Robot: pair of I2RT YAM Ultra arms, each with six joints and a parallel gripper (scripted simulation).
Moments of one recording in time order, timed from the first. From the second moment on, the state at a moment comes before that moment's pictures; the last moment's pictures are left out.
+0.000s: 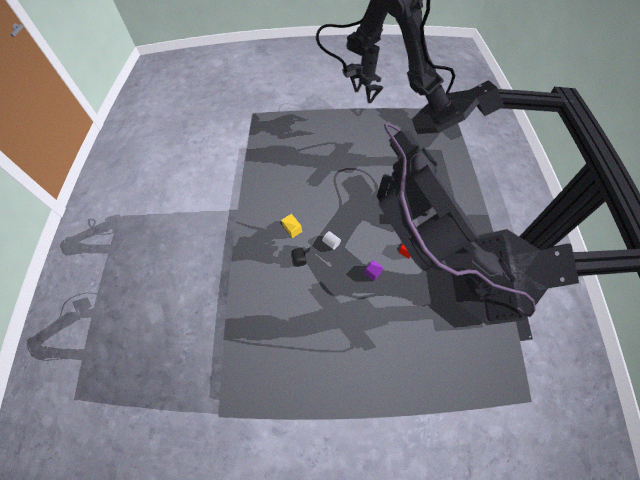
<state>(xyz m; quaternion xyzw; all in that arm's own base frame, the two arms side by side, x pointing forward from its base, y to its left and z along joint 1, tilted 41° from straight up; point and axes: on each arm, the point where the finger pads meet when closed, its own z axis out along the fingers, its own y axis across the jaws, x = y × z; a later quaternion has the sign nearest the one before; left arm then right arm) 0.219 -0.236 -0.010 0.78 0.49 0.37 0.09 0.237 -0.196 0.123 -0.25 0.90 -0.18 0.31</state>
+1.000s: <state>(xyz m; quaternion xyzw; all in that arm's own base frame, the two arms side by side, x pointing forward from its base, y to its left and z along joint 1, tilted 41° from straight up) 0.194 -0.162 -0.078 0.49 0.77 0.24 0.33 0.339 -0.033 -0.006 -0.39 0.88 -0.14 0.23</state>
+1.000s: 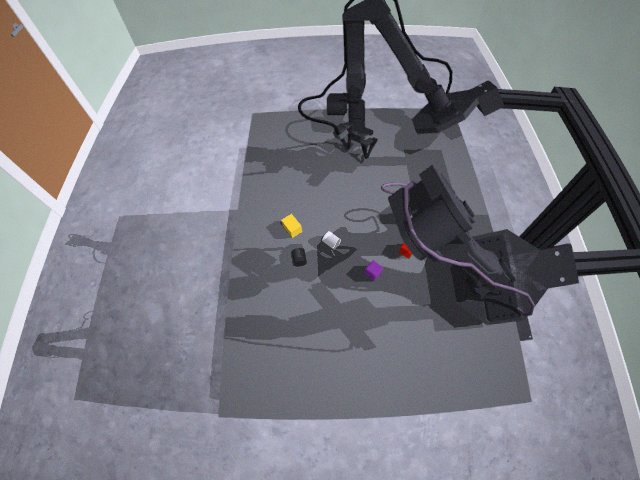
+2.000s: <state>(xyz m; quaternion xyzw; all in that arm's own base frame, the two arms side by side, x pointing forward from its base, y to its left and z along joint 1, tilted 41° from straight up) 0.190 -0.146 -0.080 0.44 0.79 0.21 0.37 0.218 0.179 -0.124 -0.58 0.74 -0.21 0.27</state>
